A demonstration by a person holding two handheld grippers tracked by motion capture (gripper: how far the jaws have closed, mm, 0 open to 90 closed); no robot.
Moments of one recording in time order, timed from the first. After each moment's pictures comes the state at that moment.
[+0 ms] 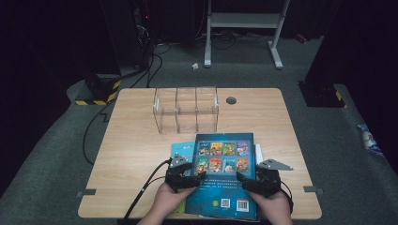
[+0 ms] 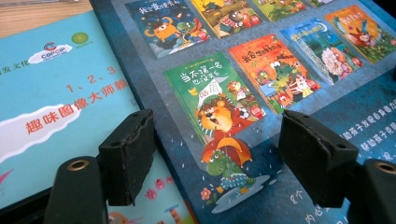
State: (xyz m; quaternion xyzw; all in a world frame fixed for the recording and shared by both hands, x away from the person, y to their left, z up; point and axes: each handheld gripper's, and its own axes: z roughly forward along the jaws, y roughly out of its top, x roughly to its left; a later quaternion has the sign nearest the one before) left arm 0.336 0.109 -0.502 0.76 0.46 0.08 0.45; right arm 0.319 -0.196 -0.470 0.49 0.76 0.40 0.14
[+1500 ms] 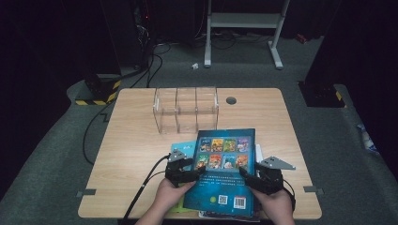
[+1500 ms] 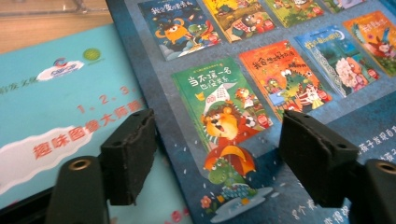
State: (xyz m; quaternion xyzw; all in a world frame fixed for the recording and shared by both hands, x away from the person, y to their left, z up) left arm 0.352 0.115 -0.505 0.74 0.47 0.08 0.48; right arm 0.316 -0.196 -0.454 0.47 0.76 0.41 0.18
